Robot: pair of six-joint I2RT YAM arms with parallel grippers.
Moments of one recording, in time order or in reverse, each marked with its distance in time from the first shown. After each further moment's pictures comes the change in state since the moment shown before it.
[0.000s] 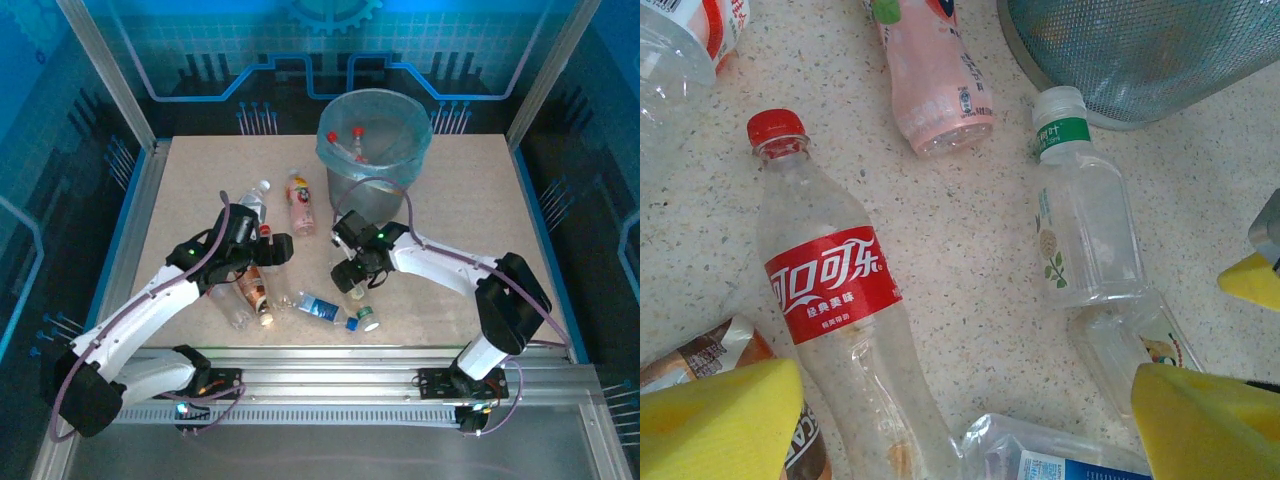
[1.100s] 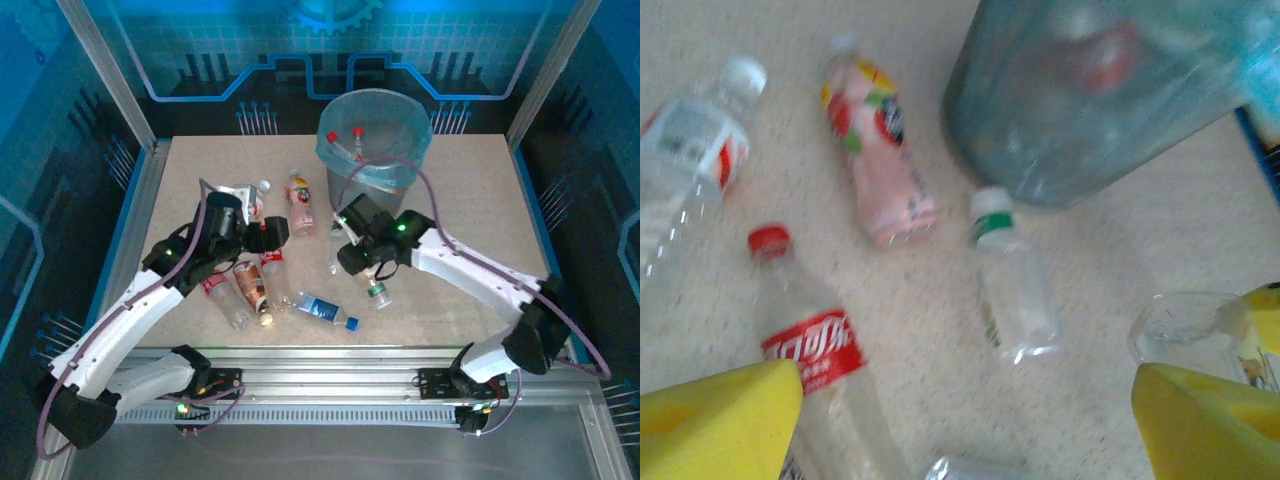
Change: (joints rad) left arm 0.000 -0.053 0.188 -0.046 -0.019 0.046; right arm 0.024 -0.176 0.202 -0.170 0.071 -0.019
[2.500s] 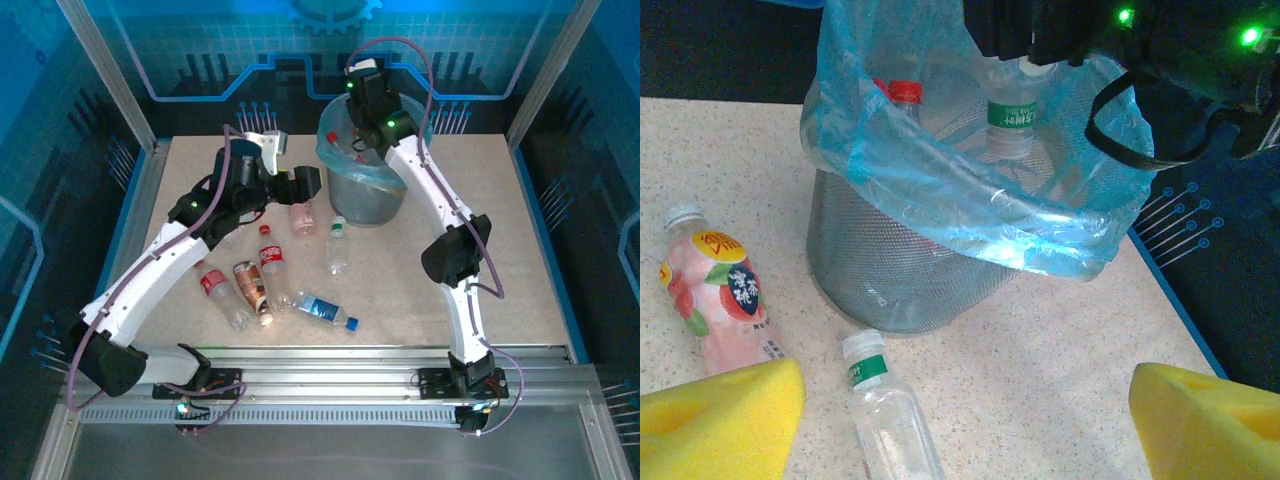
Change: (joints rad) left arm 0.001 0.291 0.296 0.175 0.141 0.042; right arm -0.333 0.778 1.129 0.225 0.473 -0.265
